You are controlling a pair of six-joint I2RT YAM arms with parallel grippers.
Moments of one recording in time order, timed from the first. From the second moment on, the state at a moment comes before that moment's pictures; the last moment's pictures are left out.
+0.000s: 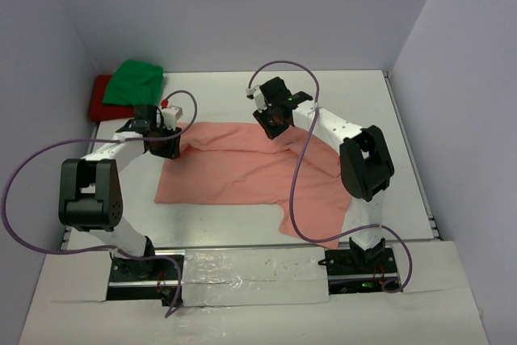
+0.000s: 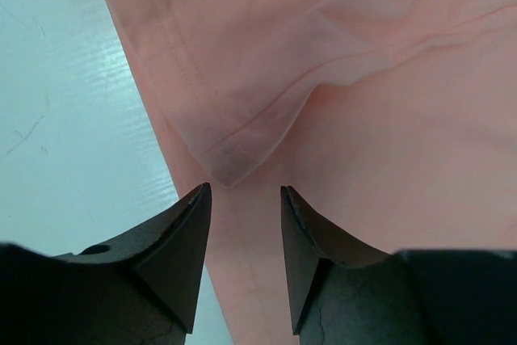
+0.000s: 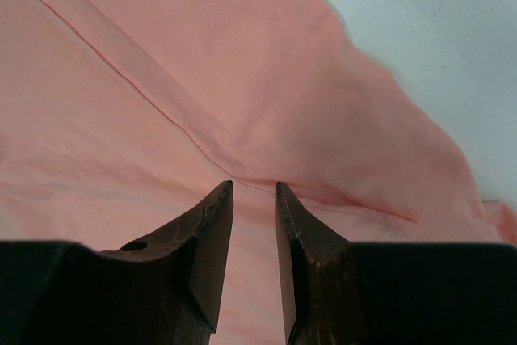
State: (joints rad) left arm -0.06 1.62 0.98 -0.36 0.21 0.20; right arm 0.54 1.96 1.60 -0.66 -0.02 -0.15
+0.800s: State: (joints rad) left arm -0.11 1.65 0.89 -0.15 0.10 0.23; right arm 0.54 1.96 1.60 -0.67 -0.05 -0.16
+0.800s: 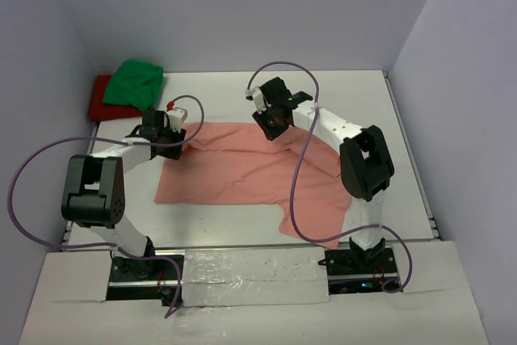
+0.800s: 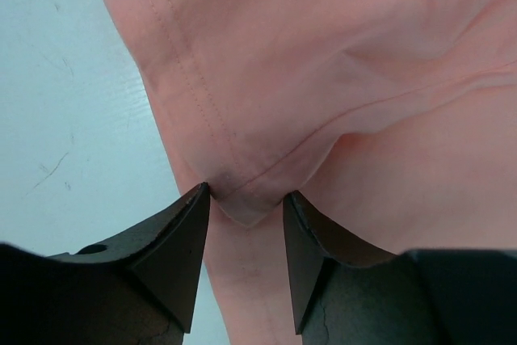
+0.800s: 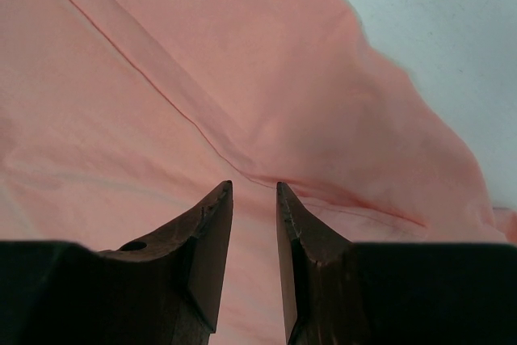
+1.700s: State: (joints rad) left arm -0.12 1.63 0.85 -0.12 0.00 0.30; right arm 0.53 1.96 1.60 -0.68 -0.08 -0.16
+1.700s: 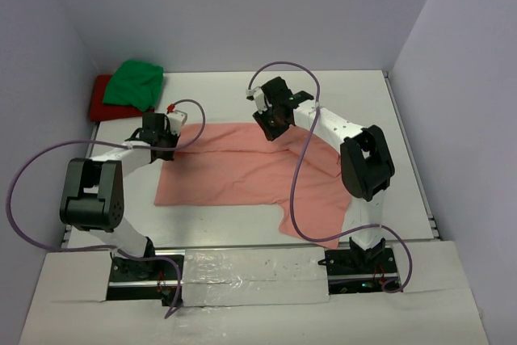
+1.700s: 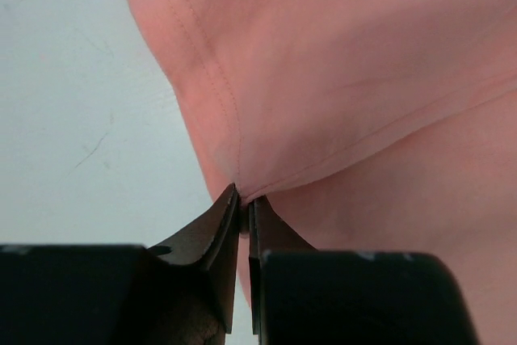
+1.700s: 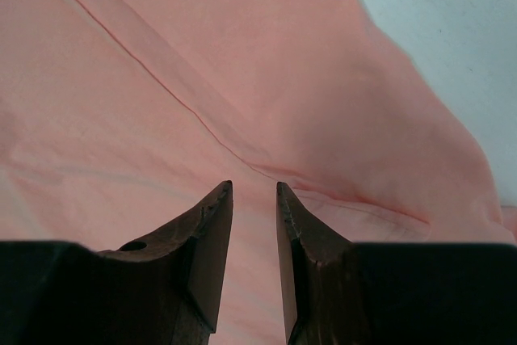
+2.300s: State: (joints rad) left arm -0.08 1.57 0.82 -0.12 -0.07 0.34; right arm 0.53 1.96 1.60 -0.71 -0.10 -0.16
